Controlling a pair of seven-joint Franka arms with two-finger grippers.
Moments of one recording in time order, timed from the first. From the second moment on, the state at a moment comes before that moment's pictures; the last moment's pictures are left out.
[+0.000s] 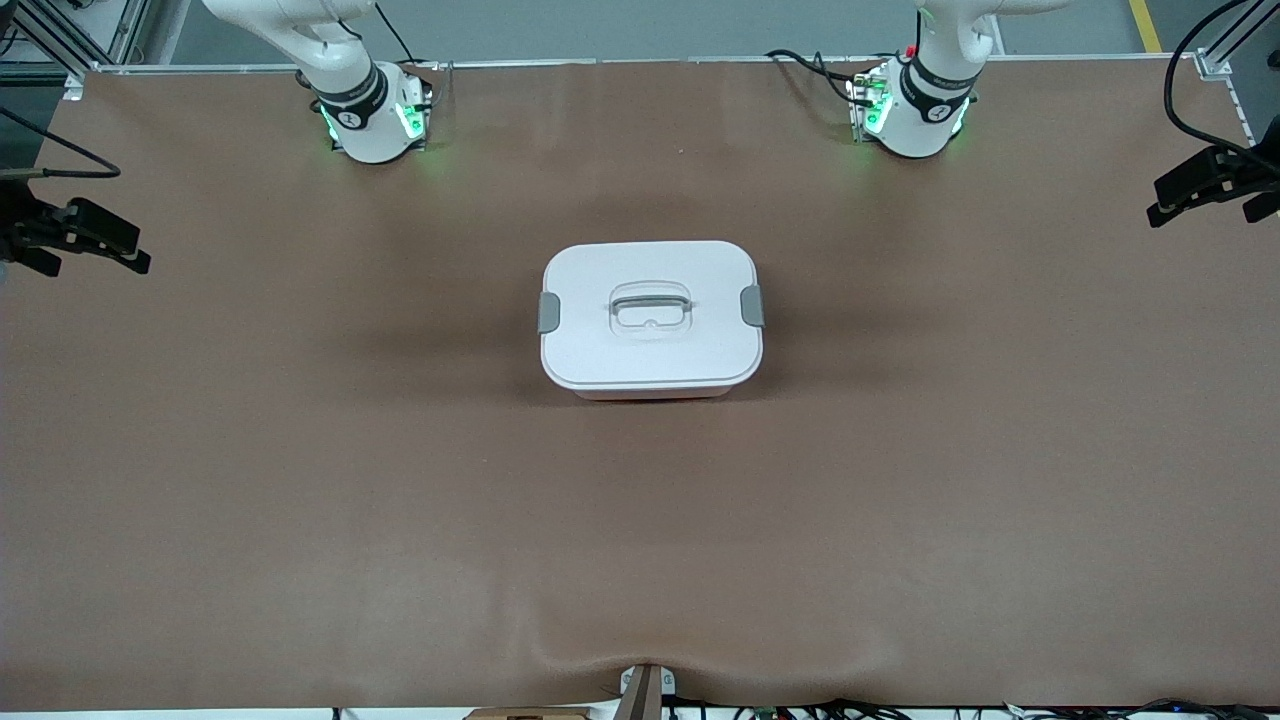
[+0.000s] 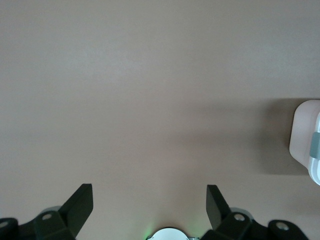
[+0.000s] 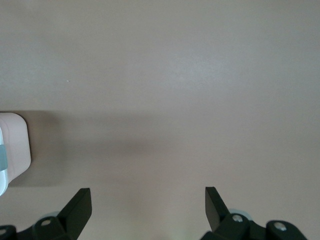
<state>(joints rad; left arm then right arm) -0.02 -0.07 0.04 -1.57 0.03 1.45 0.01 0.05 0.00 -0.10 -1.54 0.02 1.51 -0.06</state>
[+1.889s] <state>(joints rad) -0.03 -0.05 0.01 -1.55 0.03 1.46 0.01 0.05 0.00 -0.10 -1.54 0.02 1.51 -0.06</state>
